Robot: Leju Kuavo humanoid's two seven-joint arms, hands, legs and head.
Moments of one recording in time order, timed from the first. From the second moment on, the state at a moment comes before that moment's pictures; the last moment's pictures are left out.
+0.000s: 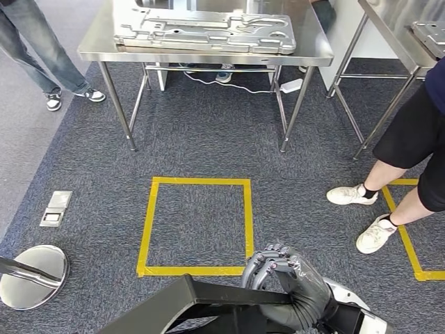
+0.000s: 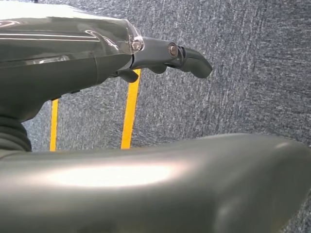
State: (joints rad) left arm -0.09 -0.13 1.24 -0.20 -1.09 -0.07 -0.32; right arm 0.05 -0.29 0.59 -1.99 -0.02 0.30 -0.56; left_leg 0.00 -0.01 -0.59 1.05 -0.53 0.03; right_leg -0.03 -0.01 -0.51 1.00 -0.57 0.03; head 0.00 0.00
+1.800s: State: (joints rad) left arm -0.09 -0.13 1.24 -0.20 -1.09 -0.07 -0.32; right arm 0.05 -0.28 0.59 -1.98 -0.02 0.30 -0.57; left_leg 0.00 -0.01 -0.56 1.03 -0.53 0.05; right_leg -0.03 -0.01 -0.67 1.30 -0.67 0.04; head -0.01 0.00
